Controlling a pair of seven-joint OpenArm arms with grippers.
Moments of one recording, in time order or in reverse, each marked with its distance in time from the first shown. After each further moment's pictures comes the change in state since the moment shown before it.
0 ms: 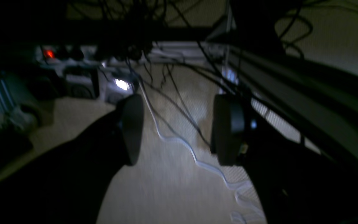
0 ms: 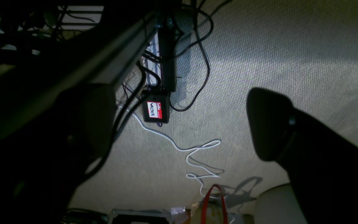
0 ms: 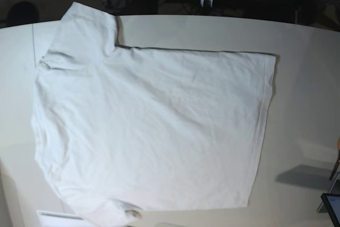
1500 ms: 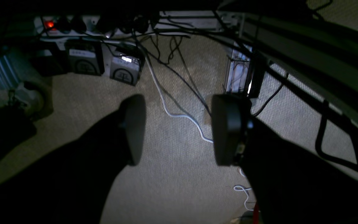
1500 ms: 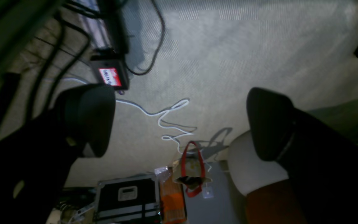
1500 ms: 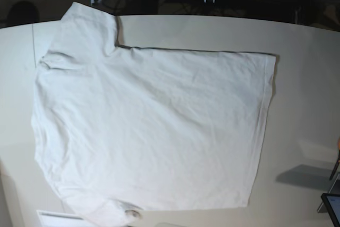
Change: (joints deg) left arm 0.2 -1.4 0.2 0.0 0.4 0.0 9.5; right arm 0.7 3.6 -0.3 1.6 0.0 -9.6 -13.9
